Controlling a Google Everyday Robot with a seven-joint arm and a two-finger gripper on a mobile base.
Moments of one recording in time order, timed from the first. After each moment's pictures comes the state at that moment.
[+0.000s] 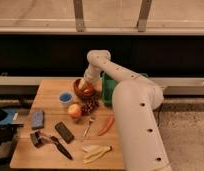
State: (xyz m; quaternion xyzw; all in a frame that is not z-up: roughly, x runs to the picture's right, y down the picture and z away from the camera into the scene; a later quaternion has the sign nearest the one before) arm -0.070 -0.014 0.940 -0.37 0.07 0.59 0.72
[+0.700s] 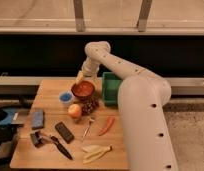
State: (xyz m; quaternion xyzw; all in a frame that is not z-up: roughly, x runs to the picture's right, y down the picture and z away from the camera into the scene) arm -0.071 -0.058 0.903 -0.33 0.03 0.58 0.74
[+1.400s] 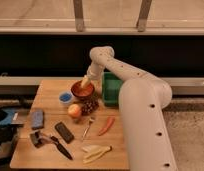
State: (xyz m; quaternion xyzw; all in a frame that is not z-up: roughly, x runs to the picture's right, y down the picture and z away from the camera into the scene) arm -0.041 -0.026 0.930 -0.34 0.07 0.60 0.72
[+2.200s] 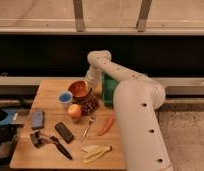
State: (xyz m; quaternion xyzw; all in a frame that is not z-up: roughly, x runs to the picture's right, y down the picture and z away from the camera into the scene) arm -0.053 0.001 0.942 -0.36 0.10 0.58 0.72
